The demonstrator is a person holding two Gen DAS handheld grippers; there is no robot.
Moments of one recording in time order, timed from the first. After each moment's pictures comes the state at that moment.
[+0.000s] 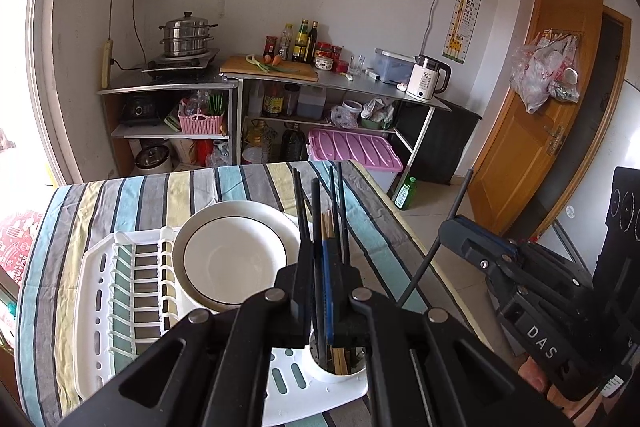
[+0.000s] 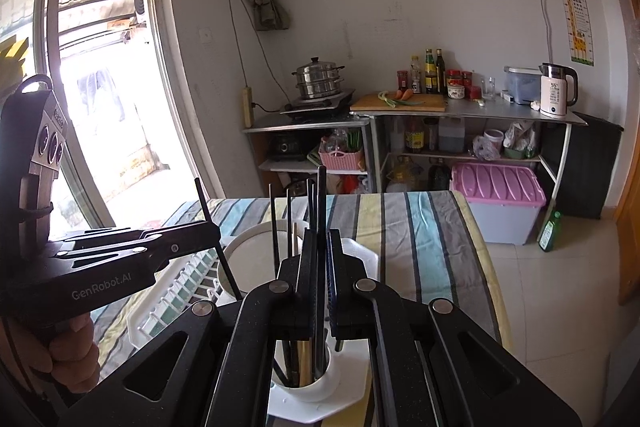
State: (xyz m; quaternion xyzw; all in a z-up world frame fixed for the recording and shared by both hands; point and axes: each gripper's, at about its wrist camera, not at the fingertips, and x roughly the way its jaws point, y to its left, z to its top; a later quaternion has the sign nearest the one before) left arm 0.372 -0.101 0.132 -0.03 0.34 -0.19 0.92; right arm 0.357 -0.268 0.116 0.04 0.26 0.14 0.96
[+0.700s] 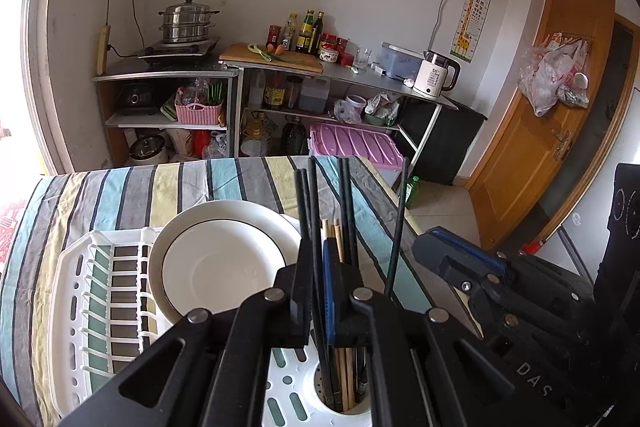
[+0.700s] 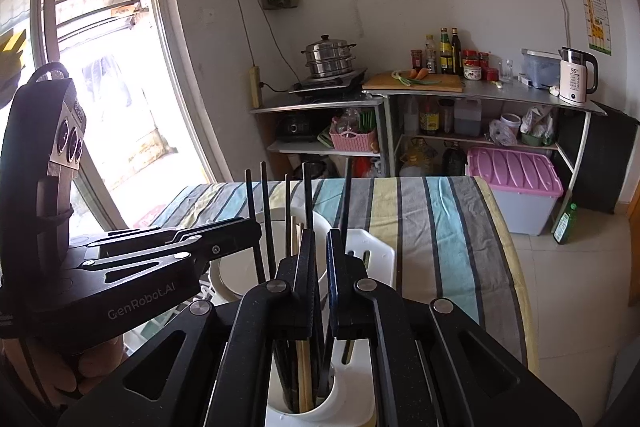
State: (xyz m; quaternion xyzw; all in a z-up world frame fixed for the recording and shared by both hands) left arm 0.406 -0.110 0.106 -0.04 0.35 -0.19 0.92; right arm 0.394 -0.259 0.101 0.04 0.28 0.16 0.94
